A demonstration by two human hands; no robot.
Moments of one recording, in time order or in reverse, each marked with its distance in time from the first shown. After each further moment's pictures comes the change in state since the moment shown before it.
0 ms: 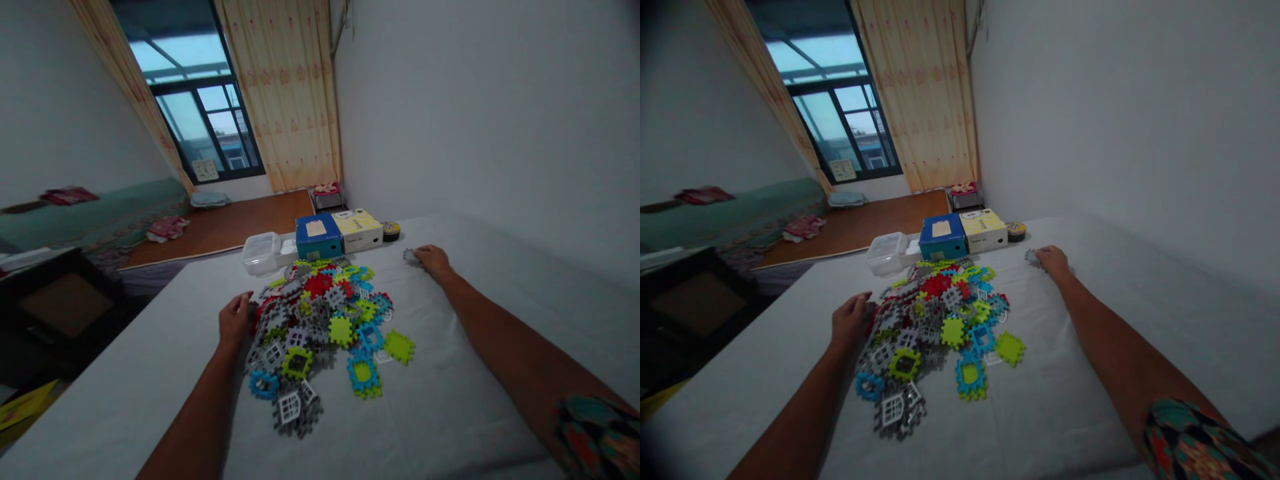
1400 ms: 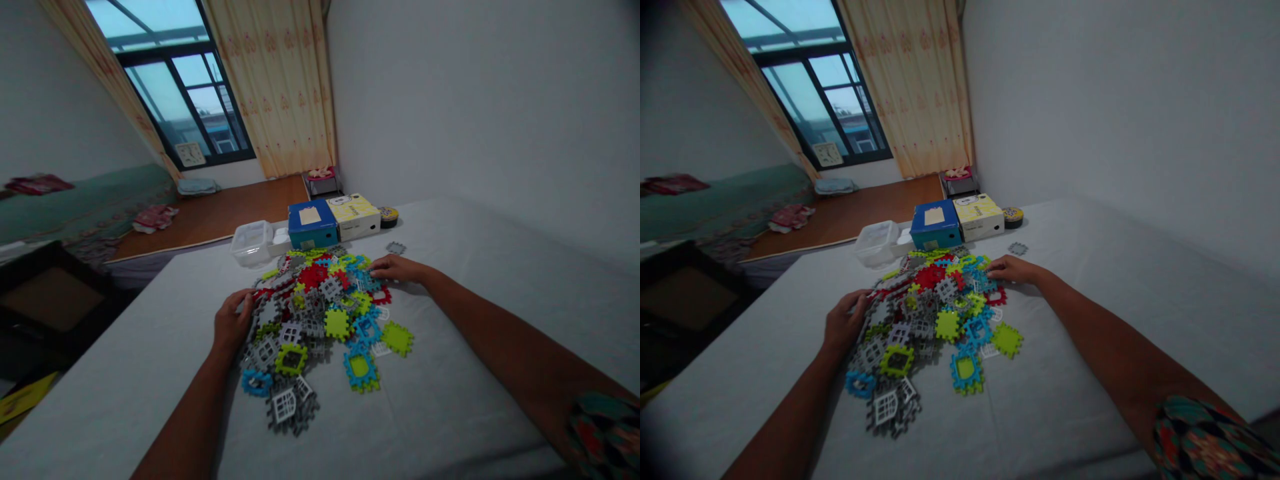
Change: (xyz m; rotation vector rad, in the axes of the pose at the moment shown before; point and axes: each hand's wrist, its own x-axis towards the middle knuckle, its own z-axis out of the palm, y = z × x) left_hand -0.017 0.005 0.001 0.147 -0.117 0.236; right_hand -0.087 -0.061 0.026 0.166 -1.049 -0.384
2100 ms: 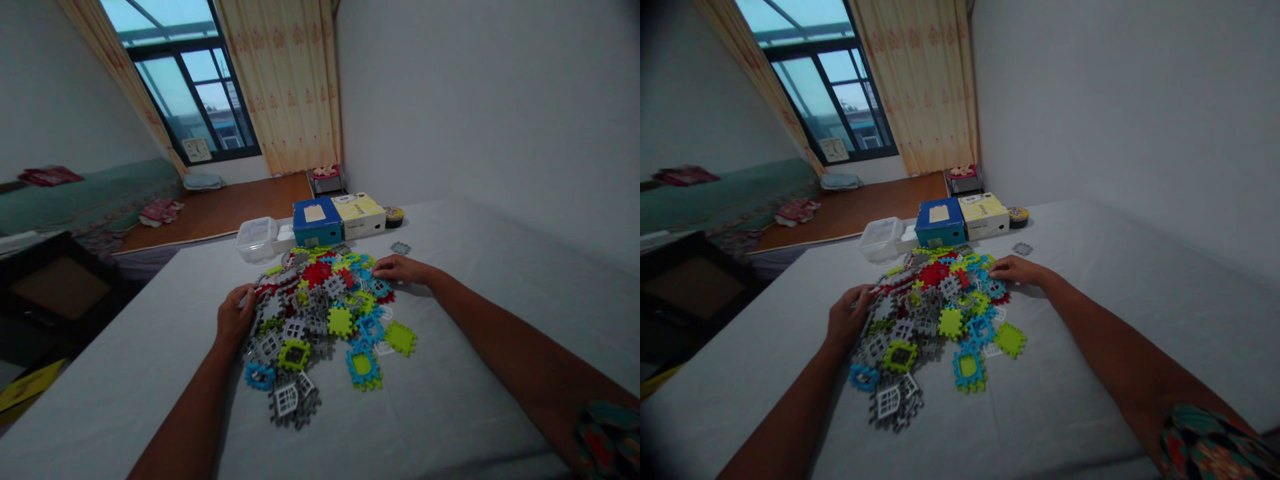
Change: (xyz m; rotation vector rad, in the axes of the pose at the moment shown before) left_hand -0.001 -0.007 0.002 0.017 0.031 0.033; right_hand -0.003 -0.004 0.003 0.044 -0.054 0.017
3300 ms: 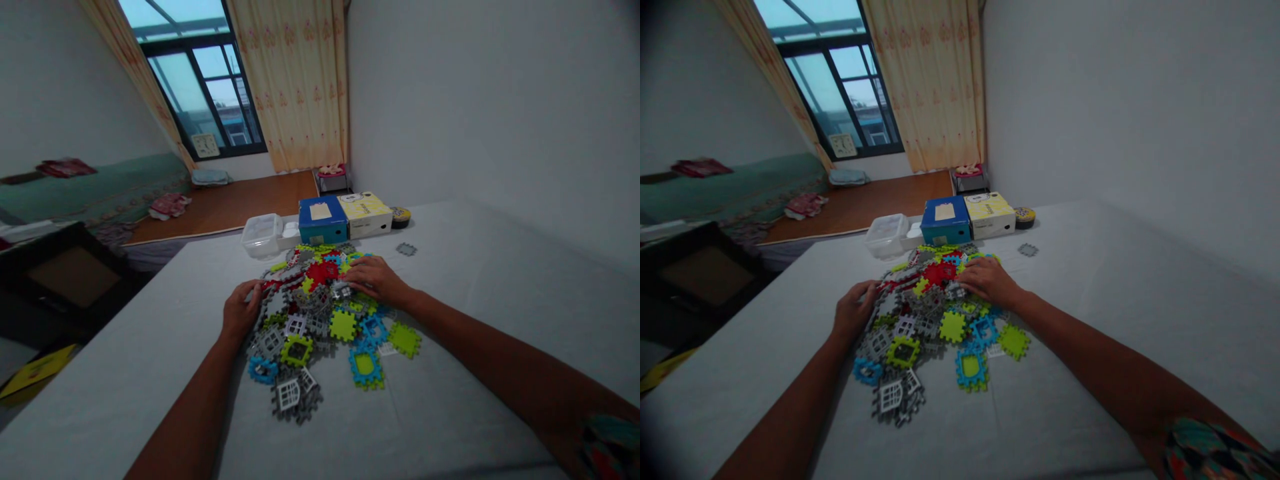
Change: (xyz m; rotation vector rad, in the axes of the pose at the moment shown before) left_hand 0.000 0.001 0.002 0.000 -0.012 0.021; right_hand 0.010 -0.046 0.076 -0.838 0.358 -0.725
